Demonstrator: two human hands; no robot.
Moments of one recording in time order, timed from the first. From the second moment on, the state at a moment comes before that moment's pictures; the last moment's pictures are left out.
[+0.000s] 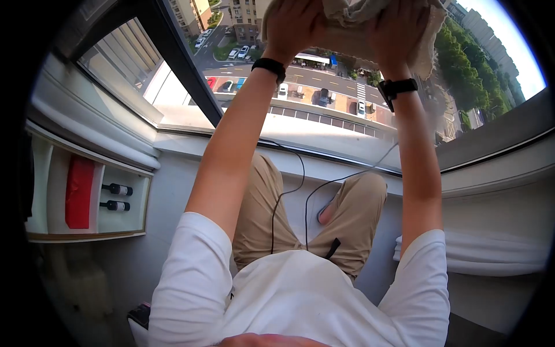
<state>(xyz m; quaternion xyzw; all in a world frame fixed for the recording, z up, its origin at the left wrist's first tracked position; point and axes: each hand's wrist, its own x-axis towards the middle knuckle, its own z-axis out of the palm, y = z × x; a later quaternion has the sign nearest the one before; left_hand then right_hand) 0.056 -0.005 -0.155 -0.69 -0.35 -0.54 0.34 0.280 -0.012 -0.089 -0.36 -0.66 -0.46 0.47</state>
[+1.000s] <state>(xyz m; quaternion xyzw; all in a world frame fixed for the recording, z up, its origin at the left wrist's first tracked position) 0.164 -0.076 -0.423 -0.81 -0.47 -0.28 0.22 0.379 -0.055 -0.389 -0.53 -0.62 -0.20 0.55</state>
